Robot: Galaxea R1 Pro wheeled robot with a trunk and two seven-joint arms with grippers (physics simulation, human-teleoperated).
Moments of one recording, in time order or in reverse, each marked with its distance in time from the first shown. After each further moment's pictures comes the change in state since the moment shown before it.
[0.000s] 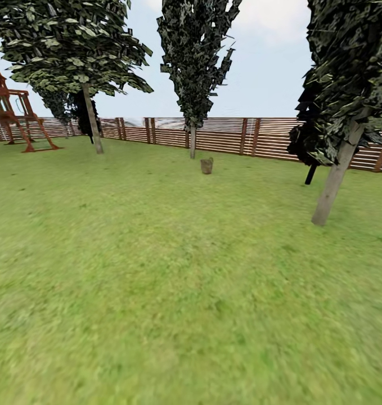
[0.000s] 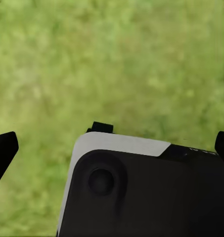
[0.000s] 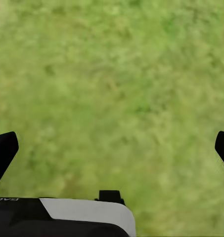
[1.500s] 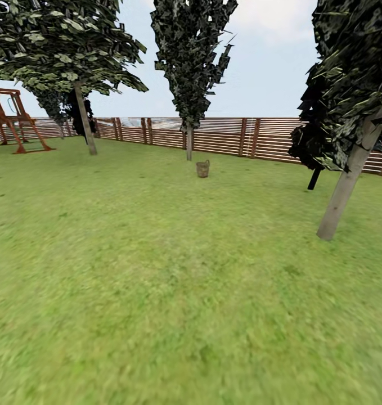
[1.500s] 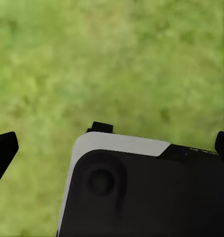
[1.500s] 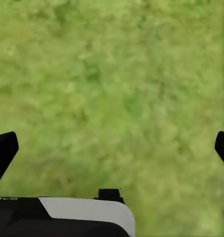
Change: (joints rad) left arm 0.000 0.000 -0.002 0.000 0.000 0.000 0.000; right arm 0.000 0.000 -0.004 0.000 -0.003 0.005 -0.002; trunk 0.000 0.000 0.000
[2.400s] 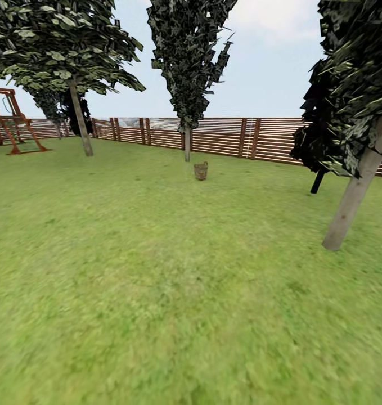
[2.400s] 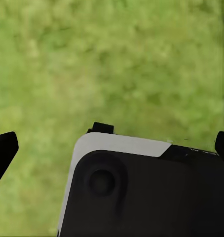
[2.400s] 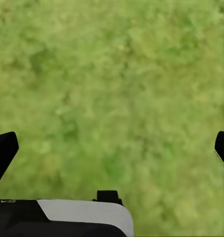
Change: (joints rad) left arm 0.000 0.001 0.002 0.000 -0.002 -0.002 0.000; right arm 0.000 -0.003 -0.003 -0.006 -0.004 0.001 0.000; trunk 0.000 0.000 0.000
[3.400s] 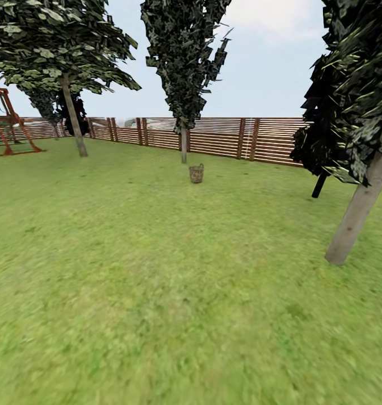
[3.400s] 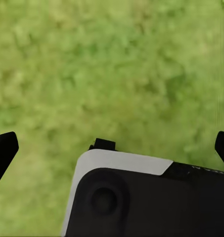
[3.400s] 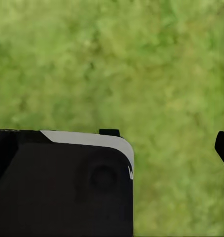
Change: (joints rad) left arm 0.000 0.004 0.003 0.002 0.004 -0.071 0.000; right arm 0.000 0.004 0.006 0.187 0.003 0.002 0.001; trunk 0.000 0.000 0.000
